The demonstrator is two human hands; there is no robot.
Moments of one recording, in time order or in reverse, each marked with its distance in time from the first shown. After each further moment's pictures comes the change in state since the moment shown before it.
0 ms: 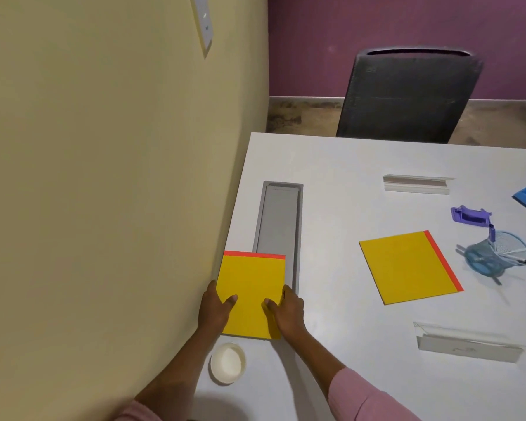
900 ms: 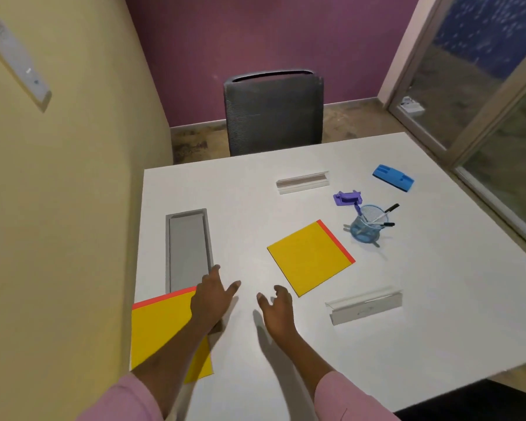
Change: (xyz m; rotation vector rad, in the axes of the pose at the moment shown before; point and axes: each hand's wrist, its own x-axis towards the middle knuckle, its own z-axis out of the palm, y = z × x) left_hand -0.021 0.153 0.125 0.479 -0.125 0.470; right_hand -0.023 0.043 -0.138 0.365 0.379 0.197
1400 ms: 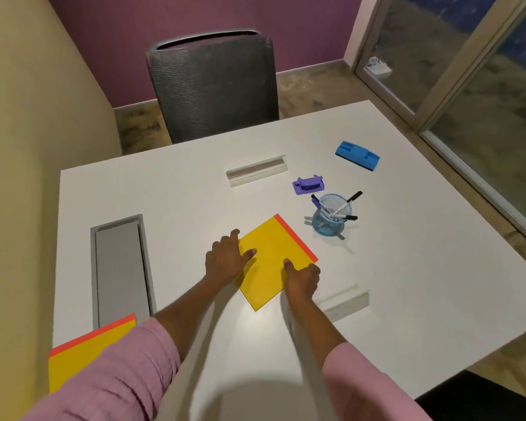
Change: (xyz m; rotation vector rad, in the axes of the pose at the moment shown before) left_hand 0.109 0.151 0.090 0.180 -0.139 0.303; right_hand 0.136 0.006 -0.128 0.166 0.451 0.344
